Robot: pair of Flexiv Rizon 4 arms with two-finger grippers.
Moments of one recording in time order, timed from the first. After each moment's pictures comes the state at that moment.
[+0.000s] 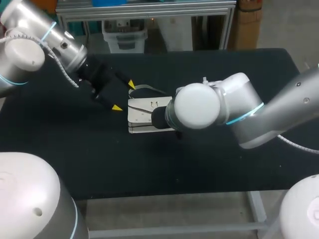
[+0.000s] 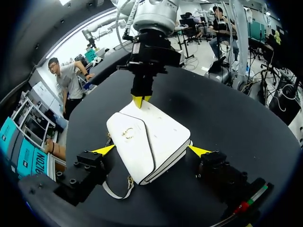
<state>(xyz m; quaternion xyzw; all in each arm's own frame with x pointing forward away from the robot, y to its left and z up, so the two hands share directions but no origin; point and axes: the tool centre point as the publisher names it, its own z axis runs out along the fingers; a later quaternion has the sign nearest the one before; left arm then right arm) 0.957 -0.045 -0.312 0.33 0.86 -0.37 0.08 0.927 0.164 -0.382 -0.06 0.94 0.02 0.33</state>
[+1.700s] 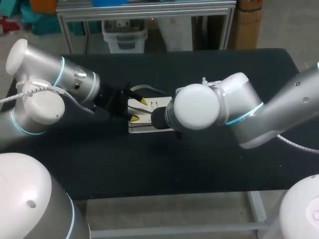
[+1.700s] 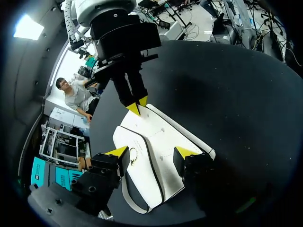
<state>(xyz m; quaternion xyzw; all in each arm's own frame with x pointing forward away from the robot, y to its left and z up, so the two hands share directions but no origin) 0.934 -0.095 -0.340 0.40 0.82 -0.30 0.27 0.926 0.165 -0.382 -0.06 0.94 0.02 0.33</state>
